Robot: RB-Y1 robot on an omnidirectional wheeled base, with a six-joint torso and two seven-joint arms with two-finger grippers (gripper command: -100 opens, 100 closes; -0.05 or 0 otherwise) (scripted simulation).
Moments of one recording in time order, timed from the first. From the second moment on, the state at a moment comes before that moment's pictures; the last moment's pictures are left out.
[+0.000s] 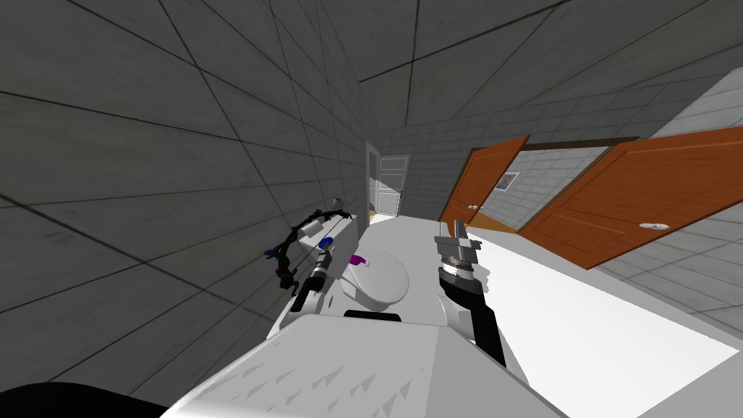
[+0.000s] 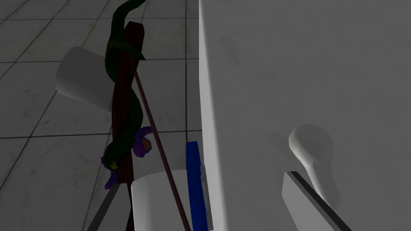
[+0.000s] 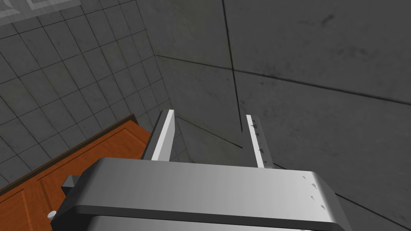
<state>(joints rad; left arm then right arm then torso) 0.35 0.08 0.05 -1.71 0.09 -0.21 0.03 0.48 0.04 0.00 -2.34 -0.03 -0.51 -0.15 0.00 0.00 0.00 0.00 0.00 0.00</state>
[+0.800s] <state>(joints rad) 0.14 0.11 0.03 -1.48 0.18 -0.25 -0.02 0.48 0.04 0.00 -2.34 -0.03 -0.51 -0.15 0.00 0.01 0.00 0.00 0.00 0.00</state>
